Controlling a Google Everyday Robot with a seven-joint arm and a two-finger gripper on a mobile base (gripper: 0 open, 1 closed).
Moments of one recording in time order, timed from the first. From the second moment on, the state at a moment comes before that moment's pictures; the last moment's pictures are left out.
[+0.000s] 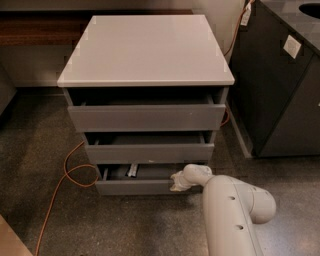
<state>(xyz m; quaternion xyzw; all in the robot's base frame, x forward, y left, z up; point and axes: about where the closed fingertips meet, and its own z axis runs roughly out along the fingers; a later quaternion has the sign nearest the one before) 0.738 -0.100 0.174 -0.68 0.69 0.02 0.25</state>
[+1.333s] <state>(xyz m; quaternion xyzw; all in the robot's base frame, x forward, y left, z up) 0.731 -0.098 0.172 -0.68 0.69 0.03 0.25</state>
